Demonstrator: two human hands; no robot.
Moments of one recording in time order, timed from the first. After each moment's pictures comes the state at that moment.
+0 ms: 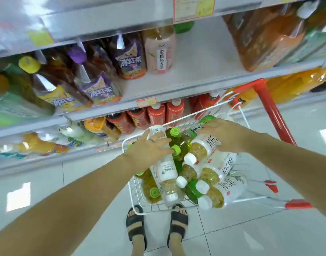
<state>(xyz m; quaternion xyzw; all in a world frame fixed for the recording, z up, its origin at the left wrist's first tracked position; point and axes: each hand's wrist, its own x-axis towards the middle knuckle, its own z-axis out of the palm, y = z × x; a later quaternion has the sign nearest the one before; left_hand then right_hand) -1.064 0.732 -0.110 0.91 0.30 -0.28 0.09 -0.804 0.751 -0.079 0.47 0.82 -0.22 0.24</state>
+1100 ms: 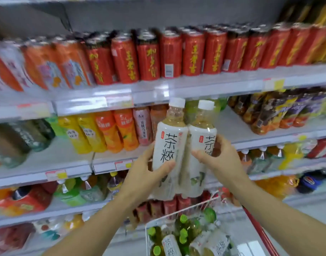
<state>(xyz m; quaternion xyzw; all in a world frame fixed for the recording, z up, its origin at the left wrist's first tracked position) -1.084 0.682 0.268 0.63 0.50 0.43 0.40 -0.884 0.704 0.272 0.52 0.57 -0.37 -0.51</state>
